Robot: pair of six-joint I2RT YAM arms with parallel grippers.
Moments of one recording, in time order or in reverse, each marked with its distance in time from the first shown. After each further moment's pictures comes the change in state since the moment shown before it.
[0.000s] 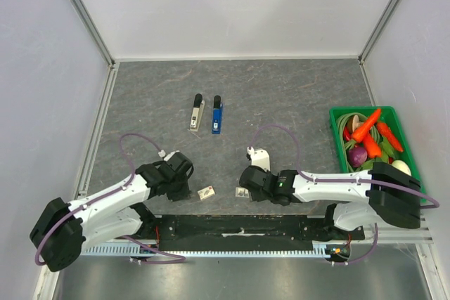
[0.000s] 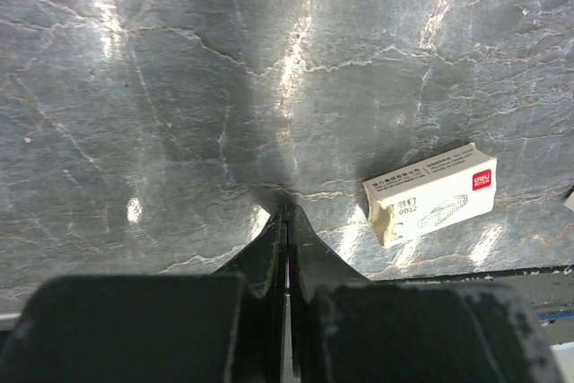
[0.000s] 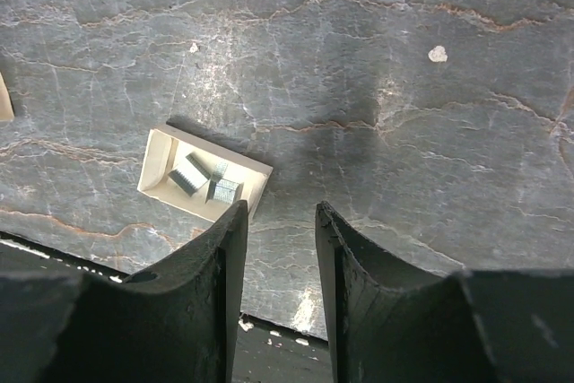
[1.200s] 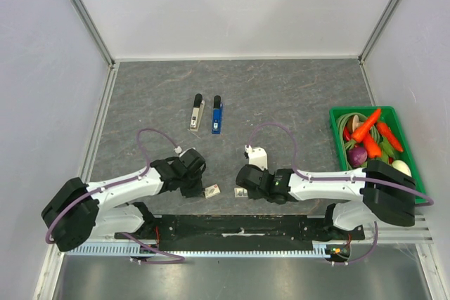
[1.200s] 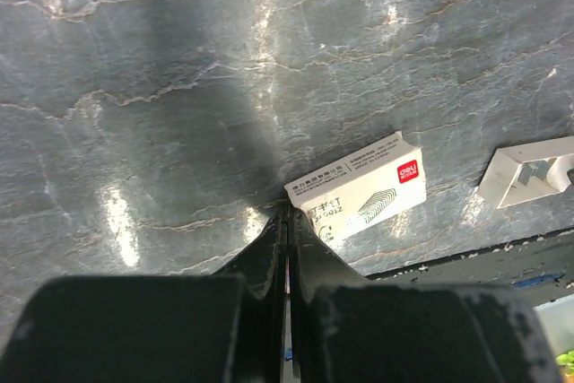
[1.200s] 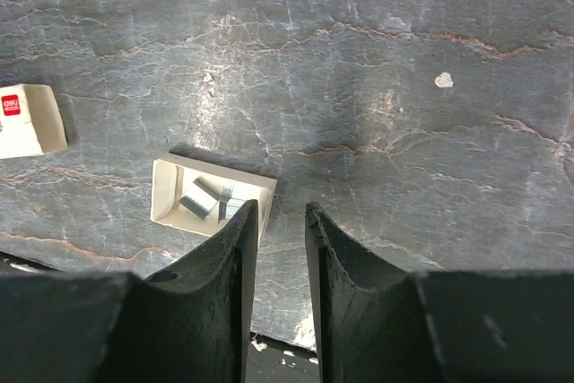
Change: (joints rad) left arm -0.086 0.194 0.057 0.188 0.082 -0.012; right arm 0.000 0.044 0.034 0.014 0.036 0.008
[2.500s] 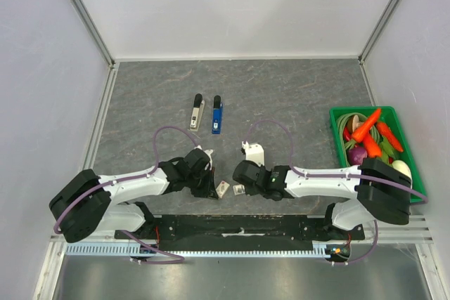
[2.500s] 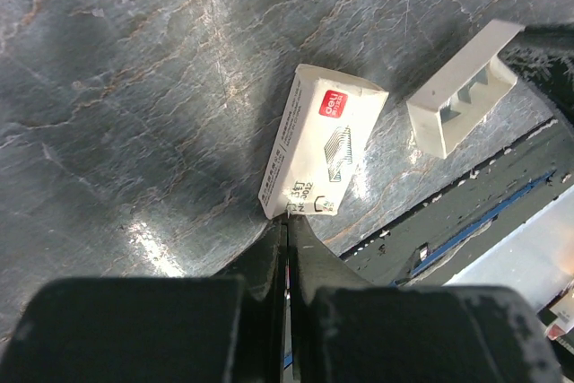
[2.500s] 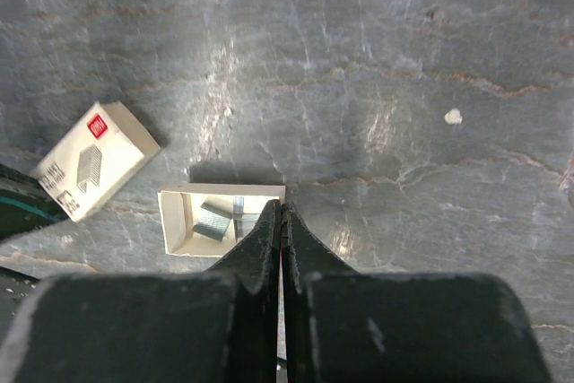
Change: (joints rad) left arm -0.027 0.093 -0.031 0.274 0.222 0.232; right arm -0.017 0.039 0.028 0.034 0.005 -0.021
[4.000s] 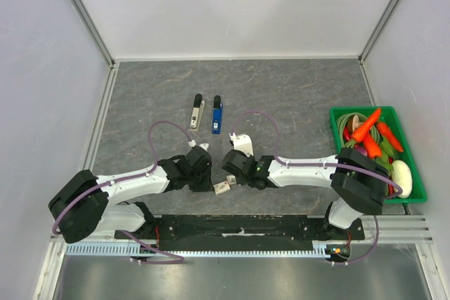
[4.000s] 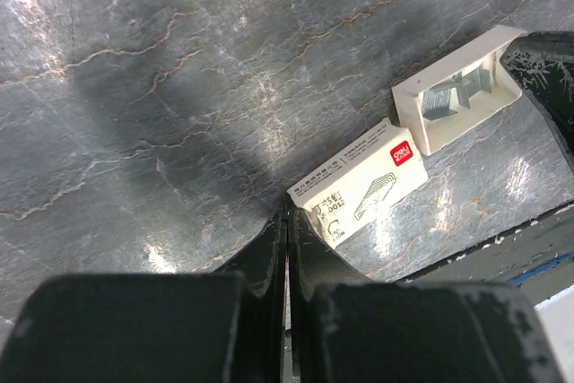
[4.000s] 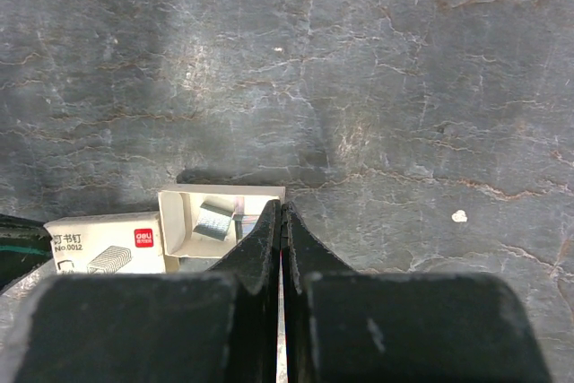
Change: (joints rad) left arm -0.006 -0.006 0.045 -0.069 -0.208 -0.045; right arm -0.074 0.183 0.169 0.019 0.035 -0.123
